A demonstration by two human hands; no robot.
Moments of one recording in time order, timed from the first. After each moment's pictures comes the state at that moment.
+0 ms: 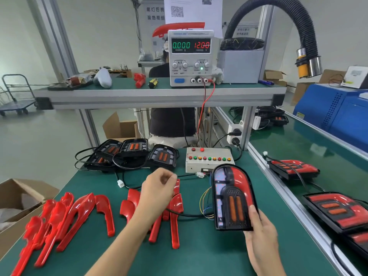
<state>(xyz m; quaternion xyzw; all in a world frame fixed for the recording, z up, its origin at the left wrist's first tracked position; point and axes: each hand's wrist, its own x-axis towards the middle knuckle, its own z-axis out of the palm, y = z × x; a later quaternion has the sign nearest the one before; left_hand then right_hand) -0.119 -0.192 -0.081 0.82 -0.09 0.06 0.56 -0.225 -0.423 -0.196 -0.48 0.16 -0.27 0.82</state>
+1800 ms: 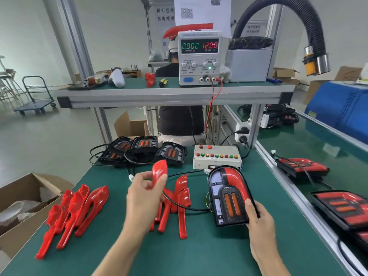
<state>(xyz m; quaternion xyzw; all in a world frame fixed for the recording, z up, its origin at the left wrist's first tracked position) -0.160 -0.151 -0.086 0.78 0.01 0.11 0.62 -0.218 -0.419 -0.202 -0.60 0.20 -0.27 0.73</state>
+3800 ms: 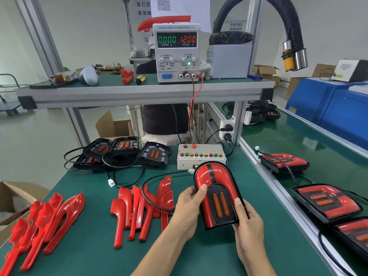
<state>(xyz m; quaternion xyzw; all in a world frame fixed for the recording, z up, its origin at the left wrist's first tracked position) -0.154 -0.287 -0.139 0.58 -0.07 -0.22 0.78 -0.226 -0.418 -0.186 -0.53 0.21 -0.26 0.78</state>
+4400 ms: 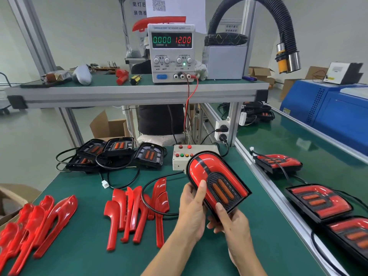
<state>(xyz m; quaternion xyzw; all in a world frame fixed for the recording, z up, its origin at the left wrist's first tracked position) -0.173 -0.311 -0.126 0.49 -0.05 -0.18 0.85 -0.231 -0.406 -0.178 -0.63 0.18 -0.22 0.73</state>
